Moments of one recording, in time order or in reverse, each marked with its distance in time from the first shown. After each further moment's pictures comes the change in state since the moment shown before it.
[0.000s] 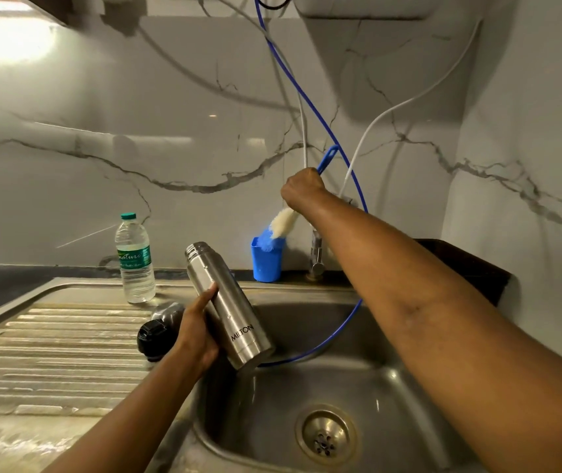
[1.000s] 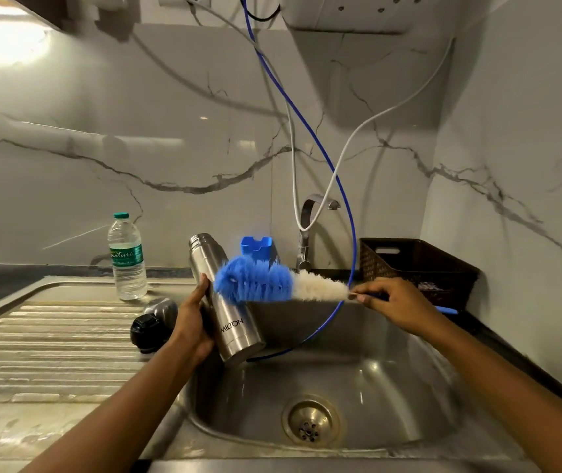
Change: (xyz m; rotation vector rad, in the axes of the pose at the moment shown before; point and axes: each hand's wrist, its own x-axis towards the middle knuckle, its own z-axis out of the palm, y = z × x) left_hand -0.019 -0.002 0.009 0.103 -0.060 0.015; right_hand -0.220 -0.005 0.136 1.475 0.045 0.208
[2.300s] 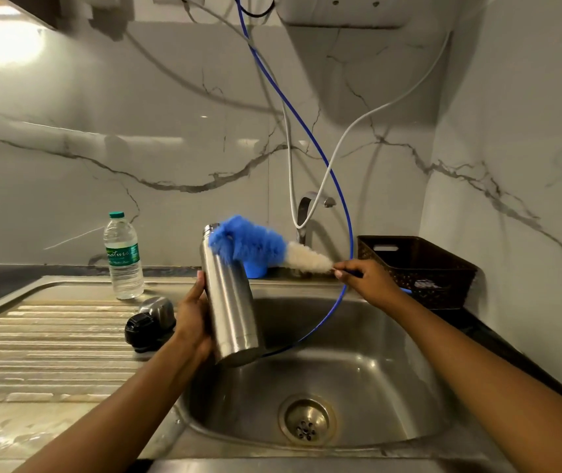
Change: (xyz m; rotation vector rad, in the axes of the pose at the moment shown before) left_hand -0.003 -0.004 0.011 -0.049 -0.112 -0.007; right_hand 0.053 0.011 0.021 0.253 0.043 -0.050
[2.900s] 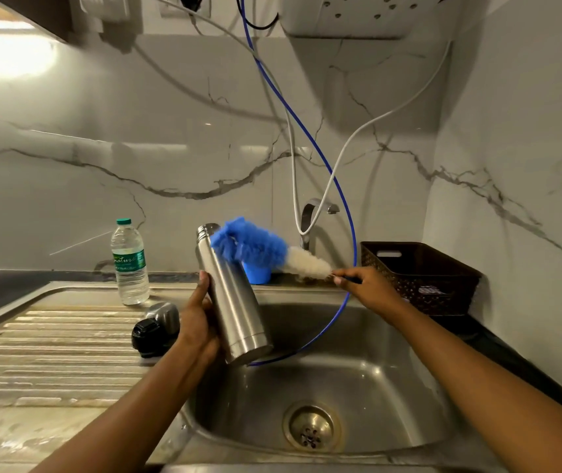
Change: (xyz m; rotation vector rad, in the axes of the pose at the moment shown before) left_hand -0.009 0.006 0.008 0.002 0.082 0.049; right_hand 0.001 -0.006 0.006 0.066 -0.028 0.044
